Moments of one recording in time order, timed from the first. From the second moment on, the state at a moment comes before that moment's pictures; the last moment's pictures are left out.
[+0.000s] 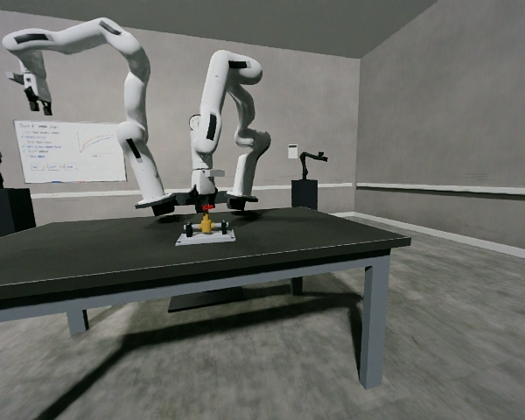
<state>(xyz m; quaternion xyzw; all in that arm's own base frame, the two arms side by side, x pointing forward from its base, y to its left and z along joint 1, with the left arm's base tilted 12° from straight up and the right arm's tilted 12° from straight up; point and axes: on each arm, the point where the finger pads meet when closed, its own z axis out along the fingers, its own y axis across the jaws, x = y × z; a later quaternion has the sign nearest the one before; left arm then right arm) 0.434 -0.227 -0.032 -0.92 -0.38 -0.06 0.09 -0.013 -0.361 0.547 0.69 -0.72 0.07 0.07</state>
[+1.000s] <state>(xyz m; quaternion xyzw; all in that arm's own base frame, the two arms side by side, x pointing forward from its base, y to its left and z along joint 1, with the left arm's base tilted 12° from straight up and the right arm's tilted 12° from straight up) 0.434 -0.225 -0.037 -0.92 -0.38 -0.06 0.09 -0.013 -0.361 0.547 0.69 -0.72 0.07 0.07</state>
